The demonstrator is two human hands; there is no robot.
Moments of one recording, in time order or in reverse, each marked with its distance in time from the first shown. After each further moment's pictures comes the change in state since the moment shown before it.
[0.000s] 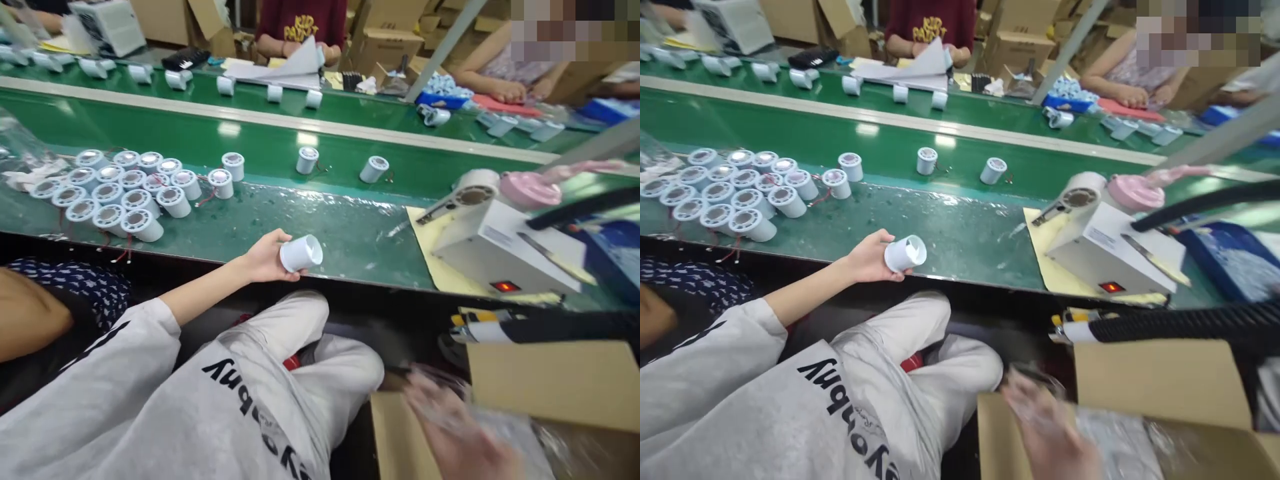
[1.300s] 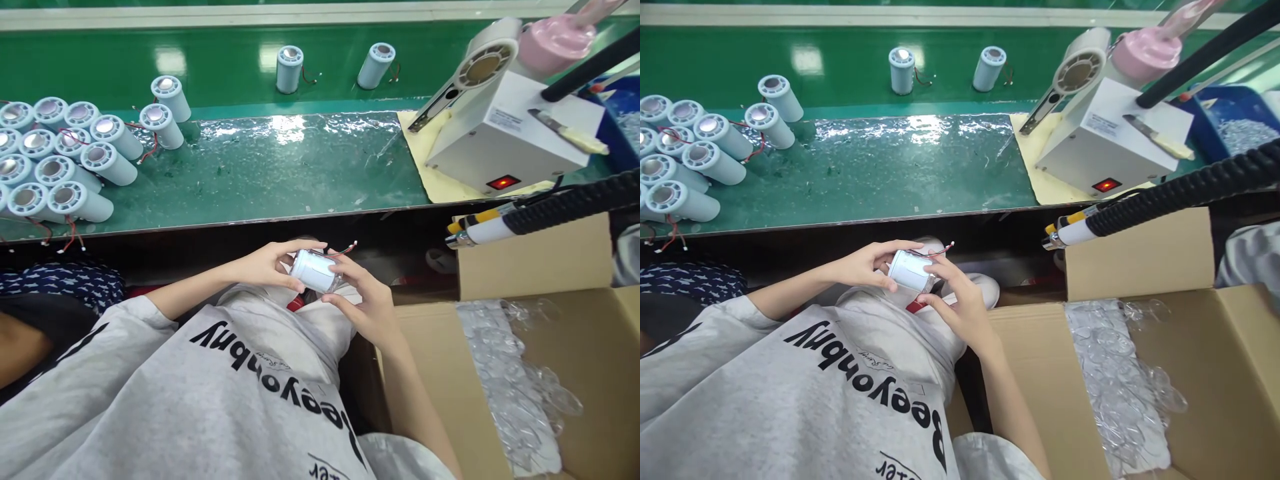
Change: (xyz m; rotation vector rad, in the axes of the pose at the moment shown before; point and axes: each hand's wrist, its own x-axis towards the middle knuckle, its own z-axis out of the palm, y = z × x) left_hand -0.029 -0.060 0.036 0.180 -0.440 0.216; right_hand 0.019 -0.015 0.093 -0.307 -0.163 -0.351
